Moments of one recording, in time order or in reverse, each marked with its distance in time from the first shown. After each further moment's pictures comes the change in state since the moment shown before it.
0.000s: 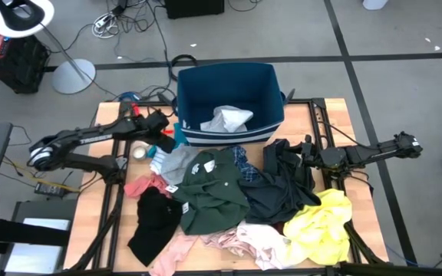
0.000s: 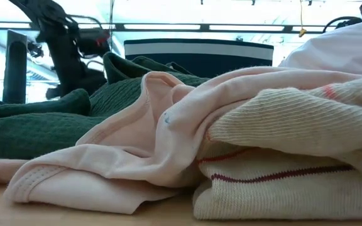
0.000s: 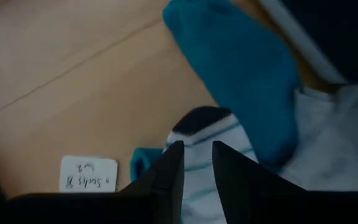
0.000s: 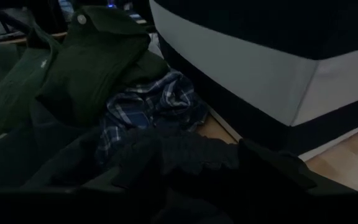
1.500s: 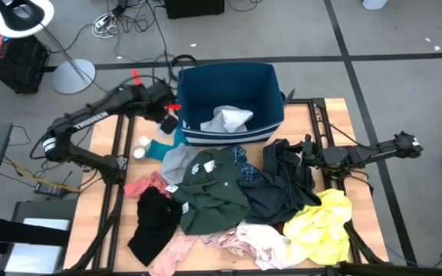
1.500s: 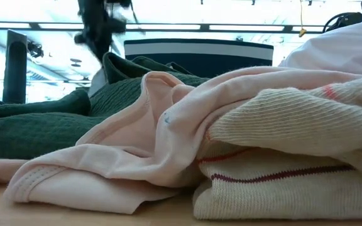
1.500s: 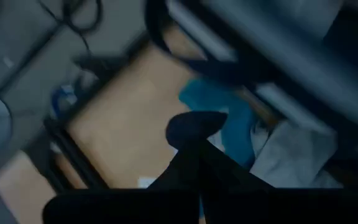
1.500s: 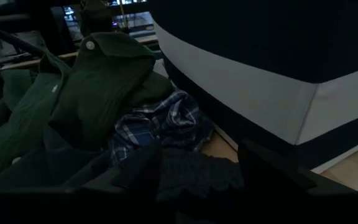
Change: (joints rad) left arm -0.062 0.155 0.759 -0.587 -0.138 0.176; right arm 0.000 0.006 0.000 0.073 0.000 0.000
